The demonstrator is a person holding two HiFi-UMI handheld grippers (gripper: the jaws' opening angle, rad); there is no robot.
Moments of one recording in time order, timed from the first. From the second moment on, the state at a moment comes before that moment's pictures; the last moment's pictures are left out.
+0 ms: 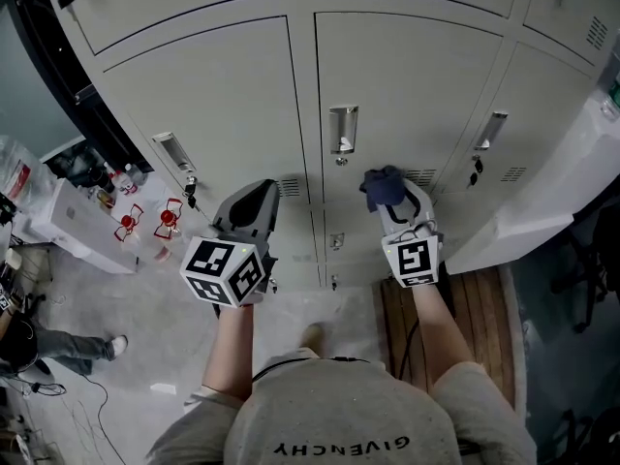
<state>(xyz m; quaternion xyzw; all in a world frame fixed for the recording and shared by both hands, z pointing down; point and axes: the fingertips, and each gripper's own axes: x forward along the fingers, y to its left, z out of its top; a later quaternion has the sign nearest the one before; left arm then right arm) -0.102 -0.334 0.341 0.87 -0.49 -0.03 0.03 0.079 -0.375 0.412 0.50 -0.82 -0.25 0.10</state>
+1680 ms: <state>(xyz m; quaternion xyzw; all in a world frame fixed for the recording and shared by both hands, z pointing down) -0.076 -0.335 0.357 0.88 -0.47 -0.01 0.04 0.218 -0.409 0.435 0.58 -0.77 -0.20 0.18</state>
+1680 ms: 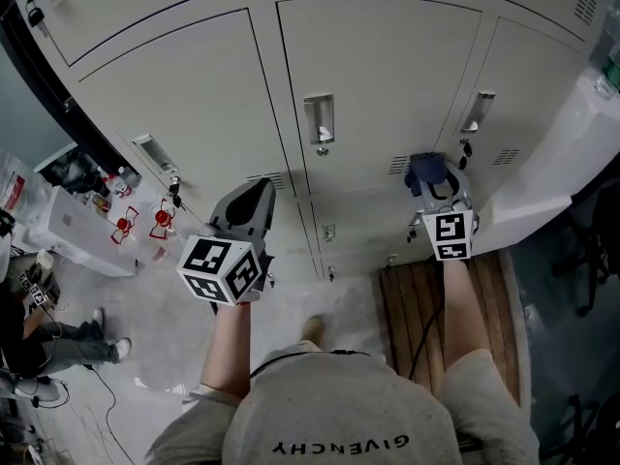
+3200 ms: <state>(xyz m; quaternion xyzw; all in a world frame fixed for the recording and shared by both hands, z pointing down) -0.113 -0.281 0.413 0.86 -0.51 -0.04 0.01 0.148 -0.309 0.442 0.54 -0.84 -0.03 0.06</state>
